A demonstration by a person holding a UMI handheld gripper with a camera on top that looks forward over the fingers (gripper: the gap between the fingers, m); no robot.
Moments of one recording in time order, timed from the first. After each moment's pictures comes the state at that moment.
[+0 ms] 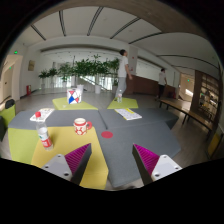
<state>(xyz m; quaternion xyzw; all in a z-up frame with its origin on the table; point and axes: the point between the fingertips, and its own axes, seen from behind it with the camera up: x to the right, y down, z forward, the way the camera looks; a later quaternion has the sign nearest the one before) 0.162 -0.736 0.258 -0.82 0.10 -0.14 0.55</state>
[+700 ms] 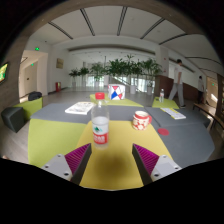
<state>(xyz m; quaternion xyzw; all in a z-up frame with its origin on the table) -0.094 -0.643 0.153 -0.83 -0.02 -0.02 0.56</state>
